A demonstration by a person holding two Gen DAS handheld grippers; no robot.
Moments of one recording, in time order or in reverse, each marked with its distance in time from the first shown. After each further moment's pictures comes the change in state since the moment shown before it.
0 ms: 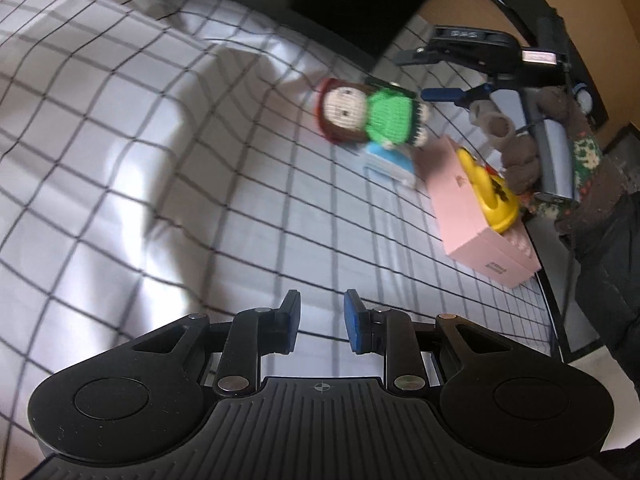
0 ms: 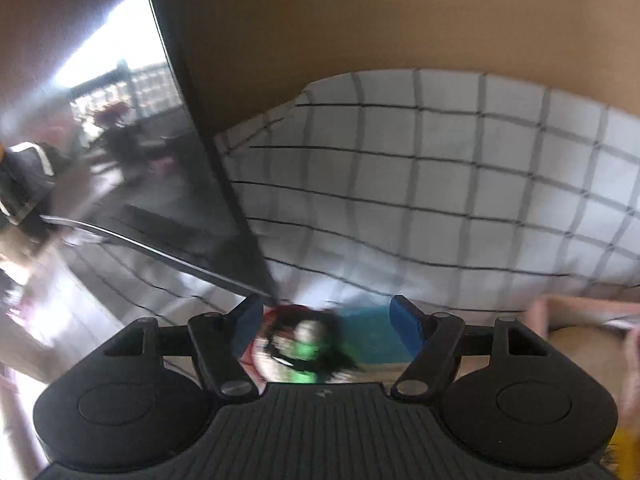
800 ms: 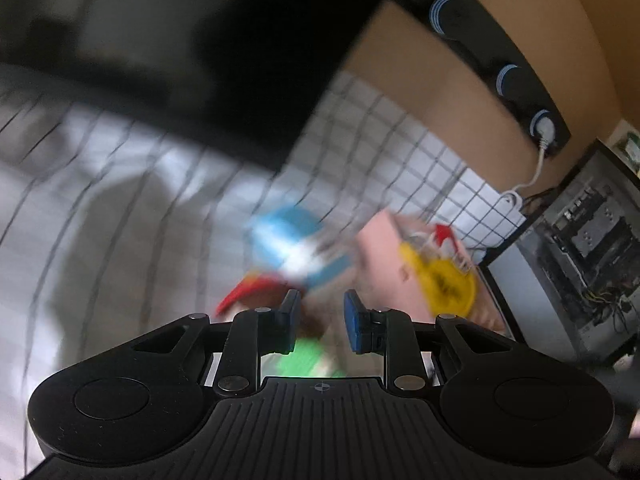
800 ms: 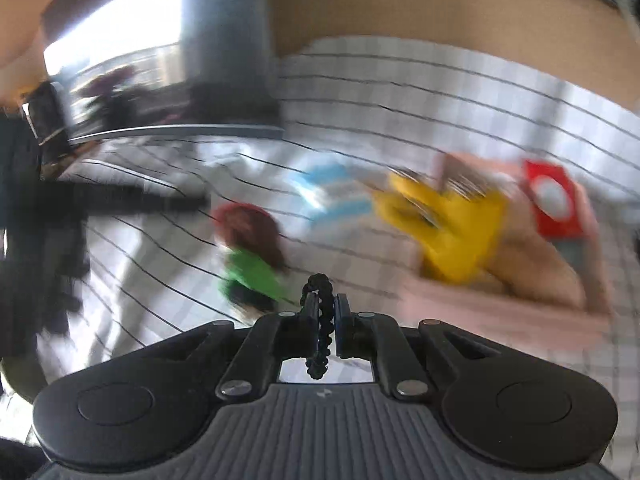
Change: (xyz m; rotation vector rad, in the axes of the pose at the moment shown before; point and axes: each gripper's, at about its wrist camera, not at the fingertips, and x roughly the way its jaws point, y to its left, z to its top) left arm 0.047 -0.076 0.115 0.187 -0.065 -0.117; right arm -0.157 0.006 -0.164 -0.098 -0.015 -0.092
